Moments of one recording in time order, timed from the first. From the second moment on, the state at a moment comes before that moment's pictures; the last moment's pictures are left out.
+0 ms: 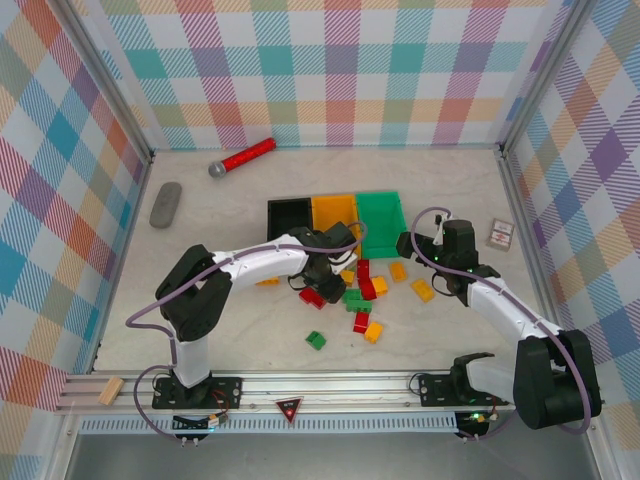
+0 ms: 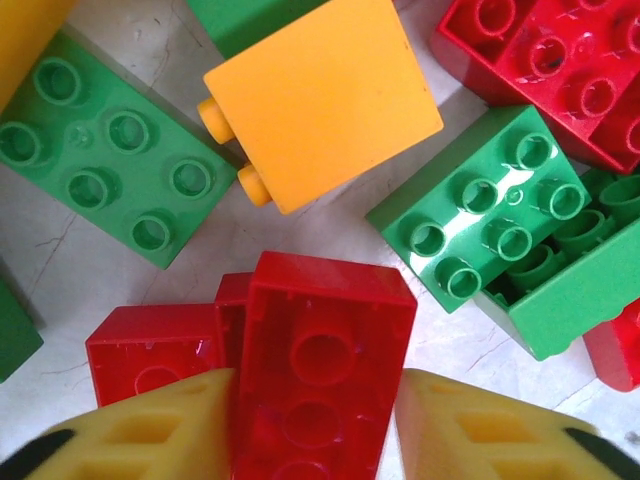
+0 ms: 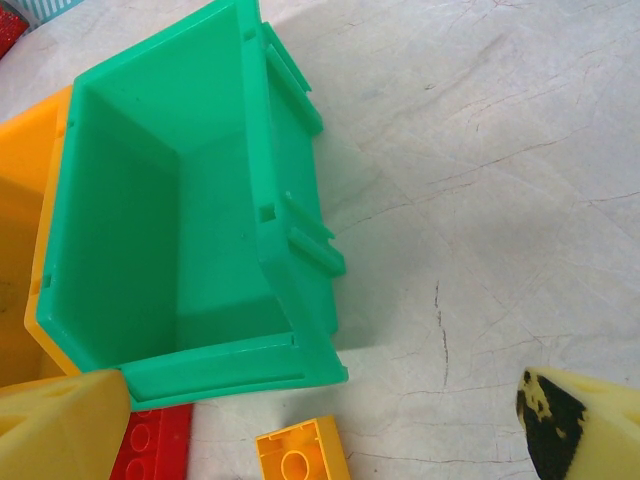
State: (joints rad) left arm -0.87 1.87 1.34 -0.83 0.06 -0.13; right arm 0.19 1.17 0.56 -0.06 -0.11 0.44
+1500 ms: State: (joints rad) left arm -0.65 1.79 1.58 -0.73 -0.11 -0.33; right arm 0.19 1.15 0.56 -0.06 -0.11 0.45
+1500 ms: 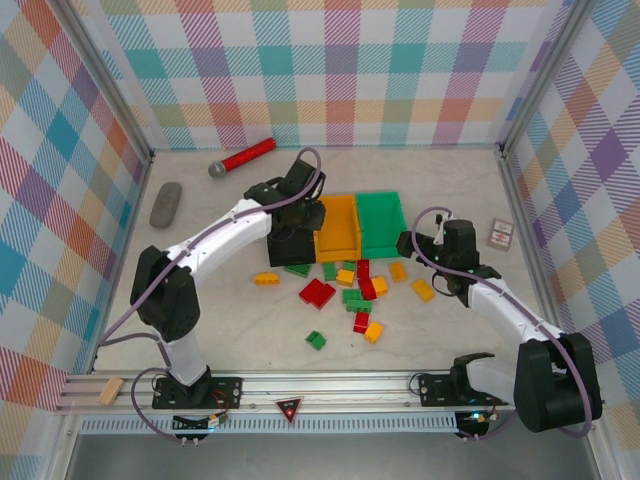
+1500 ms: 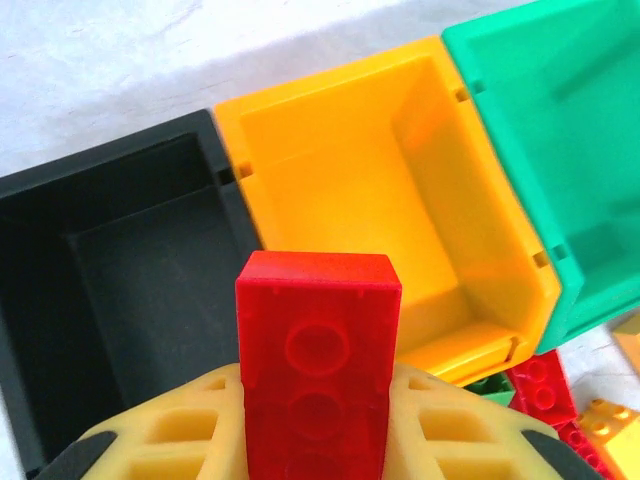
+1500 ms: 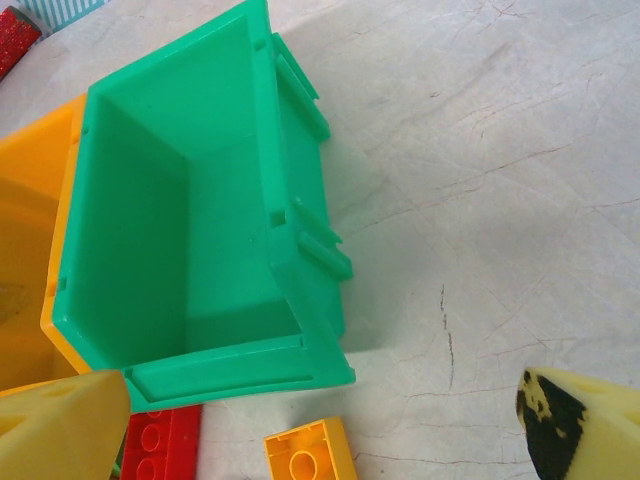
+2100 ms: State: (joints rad) left arm -0.65 1.81 1.52 -0.67 0.04 -0.37; right arm 0.19 1.15 0.56 -0.07 -0.11 0.46
